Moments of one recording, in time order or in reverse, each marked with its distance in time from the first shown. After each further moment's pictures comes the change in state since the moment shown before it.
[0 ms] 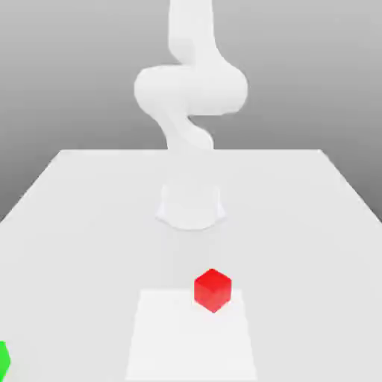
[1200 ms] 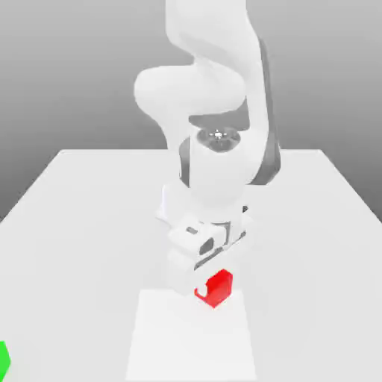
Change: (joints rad) arm 0.145 0.755 -0.036 -0.554 0.017 0.585 -0.647
